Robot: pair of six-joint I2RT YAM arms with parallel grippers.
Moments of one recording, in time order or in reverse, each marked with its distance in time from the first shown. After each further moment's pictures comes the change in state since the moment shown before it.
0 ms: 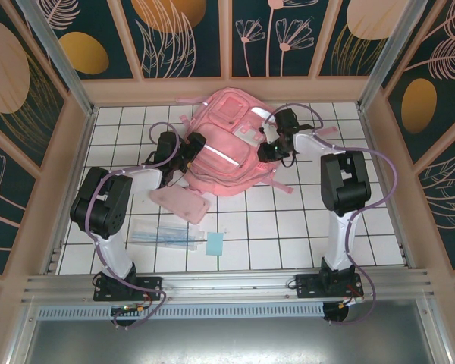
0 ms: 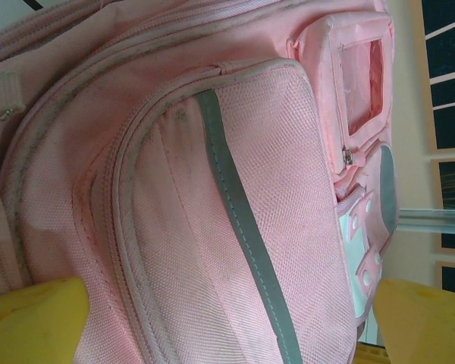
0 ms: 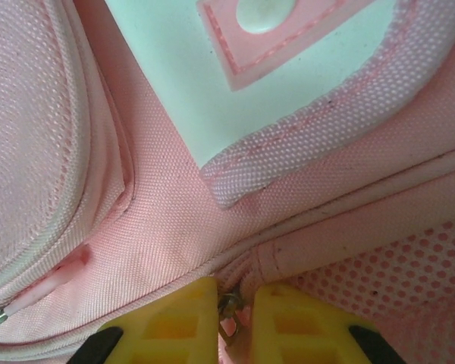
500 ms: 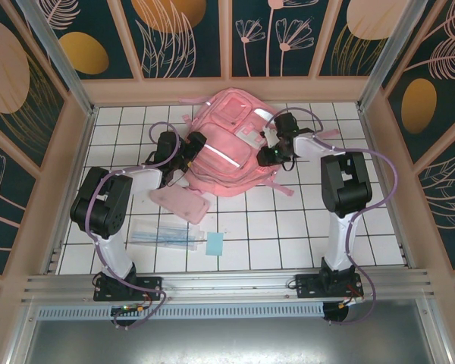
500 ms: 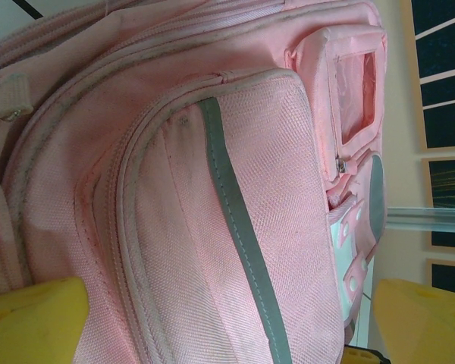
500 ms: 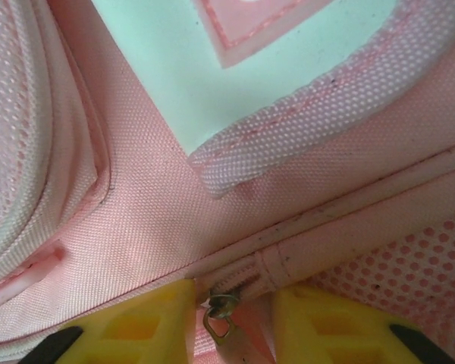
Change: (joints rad) left arm 0.000 0.000 0.000 0.015 0.009 -0.008; right arm 0.003 -0.022 -0.076 0.043 0.045 0.011
